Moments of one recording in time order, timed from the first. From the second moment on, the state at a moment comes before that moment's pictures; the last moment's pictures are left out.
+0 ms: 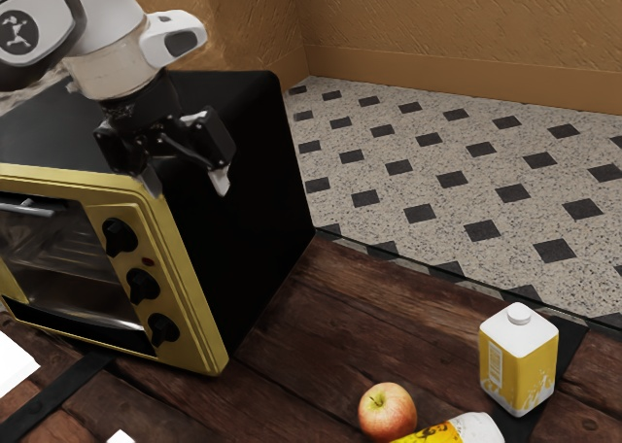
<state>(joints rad) -0.13 -0.22 0.15 -1.59 0.04 1.53 -0.43</state>
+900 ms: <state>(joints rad) 0.52 -0.74 0.07 -2.11 0.07 1.79 -1.78</state>
